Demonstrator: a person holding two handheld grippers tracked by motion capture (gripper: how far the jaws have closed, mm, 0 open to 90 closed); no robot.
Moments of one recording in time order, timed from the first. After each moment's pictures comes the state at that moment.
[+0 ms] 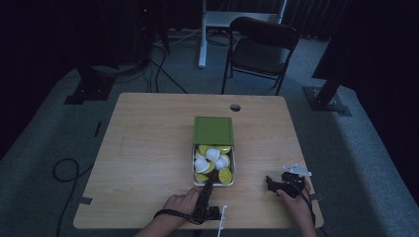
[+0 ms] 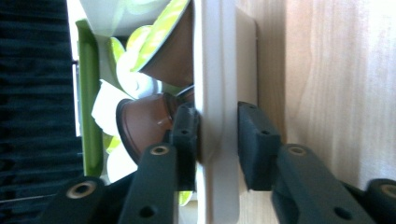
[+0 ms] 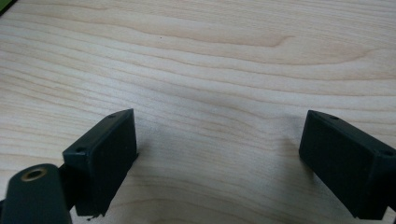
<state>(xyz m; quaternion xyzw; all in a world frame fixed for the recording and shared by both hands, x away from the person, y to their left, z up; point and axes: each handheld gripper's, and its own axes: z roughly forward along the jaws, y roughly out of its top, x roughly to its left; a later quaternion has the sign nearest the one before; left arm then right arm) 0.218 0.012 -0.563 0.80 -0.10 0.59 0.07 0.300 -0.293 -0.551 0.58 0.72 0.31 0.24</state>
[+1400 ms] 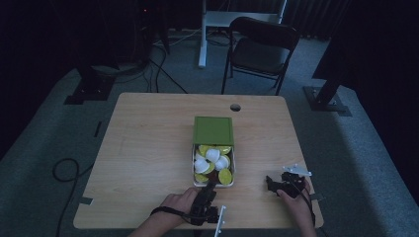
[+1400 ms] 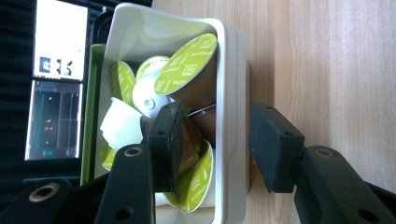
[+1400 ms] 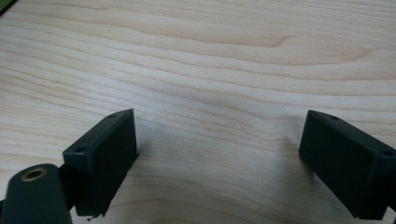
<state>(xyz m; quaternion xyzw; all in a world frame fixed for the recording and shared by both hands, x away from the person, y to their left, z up) 0.209 0.021 -0.524 0.84 -0.09 0.52 0.16 0.300 -0.293 -0.551 0.58 0.72 0.31 0.24</state>
